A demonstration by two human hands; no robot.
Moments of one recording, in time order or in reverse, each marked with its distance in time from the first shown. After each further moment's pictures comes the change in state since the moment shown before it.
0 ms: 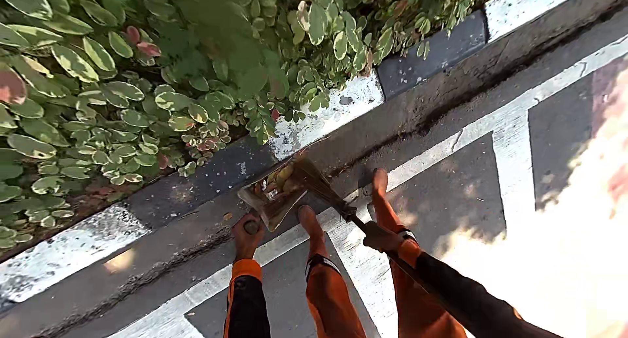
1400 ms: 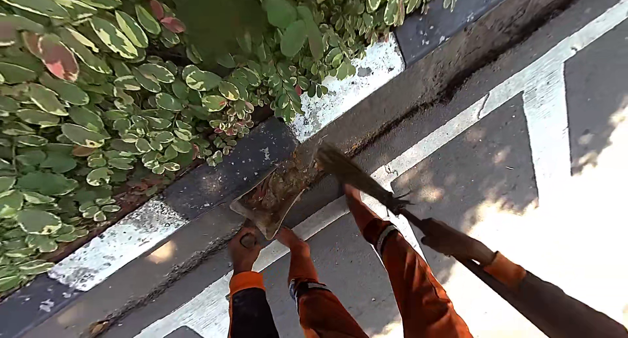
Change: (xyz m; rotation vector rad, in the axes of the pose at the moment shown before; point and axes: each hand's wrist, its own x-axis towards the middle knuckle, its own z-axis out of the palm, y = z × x) left_hand -0.043 -0.082 -0.117 0.168 -0.012 -0.016; right_hand -0.067 0.024 0.047 -0.014 0.158 0.016
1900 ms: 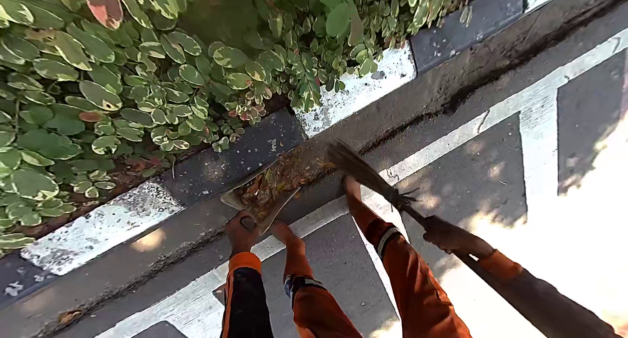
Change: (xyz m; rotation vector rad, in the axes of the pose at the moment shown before) left_hand 0.019 -0.009 -0.008 0.164 -0.066 -0.196; right_hand 0.013 -0.012 0.009 0.205 -0.036 0.149
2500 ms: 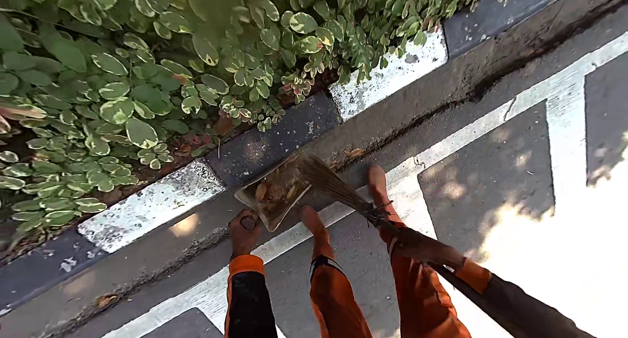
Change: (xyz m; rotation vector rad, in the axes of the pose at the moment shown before) left_hand -0.020 -0.167 -0.087 -0.204 0.052 0.130; right_hand -0.026 -0.094 0.225 -0.129 -0.117 -0.109
